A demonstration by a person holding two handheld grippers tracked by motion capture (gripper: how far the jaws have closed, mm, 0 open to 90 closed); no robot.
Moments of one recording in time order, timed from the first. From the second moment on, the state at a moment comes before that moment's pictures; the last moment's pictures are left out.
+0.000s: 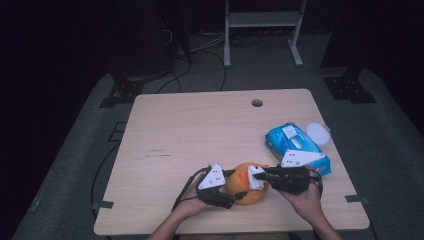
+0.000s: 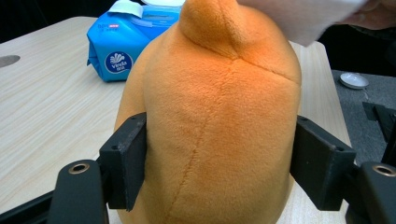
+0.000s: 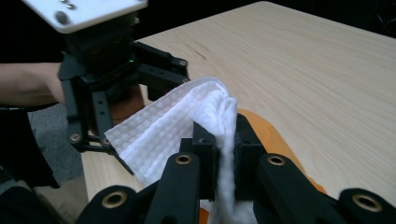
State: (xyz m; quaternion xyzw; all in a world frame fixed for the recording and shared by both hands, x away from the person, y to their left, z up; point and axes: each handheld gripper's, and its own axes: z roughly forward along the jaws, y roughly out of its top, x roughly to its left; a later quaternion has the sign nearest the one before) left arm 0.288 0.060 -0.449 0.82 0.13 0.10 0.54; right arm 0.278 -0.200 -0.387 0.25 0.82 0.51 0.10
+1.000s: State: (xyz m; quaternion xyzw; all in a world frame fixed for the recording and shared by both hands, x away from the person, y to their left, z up) left arm 0.285 0.046 -0.447 0.83 0.14 0.11 0.53; right arm 0.275 -0.203 -0.377 0.25 0.82 0.50 0.14
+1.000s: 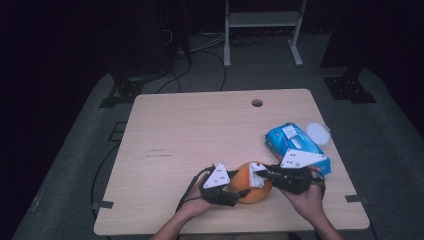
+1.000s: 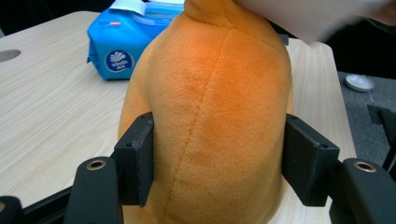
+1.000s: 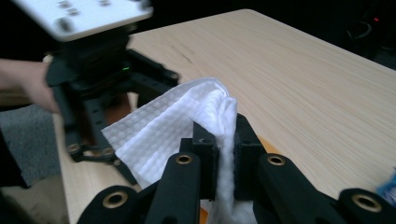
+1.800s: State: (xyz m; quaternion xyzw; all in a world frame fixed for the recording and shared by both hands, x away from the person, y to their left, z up) left arm 0.293 0.052 -0.453 0.82 0.13 0.08 0.55; right arm 0.290 -0.218 -0.392 0.29 0.82 0.48 0.10
